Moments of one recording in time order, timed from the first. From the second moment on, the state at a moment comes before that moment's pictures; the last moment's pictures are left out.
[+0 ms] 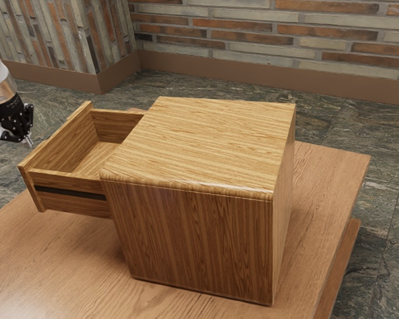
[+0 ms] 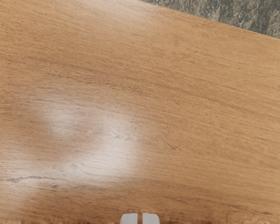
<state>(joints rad) 0.23 -0.17 0.22 -2.09 0.06 2.13 -1.33</state>
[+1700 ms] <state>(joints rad) 0.11 -0.01 0.00 -2.04 0.03 2.26 -1.48</state>
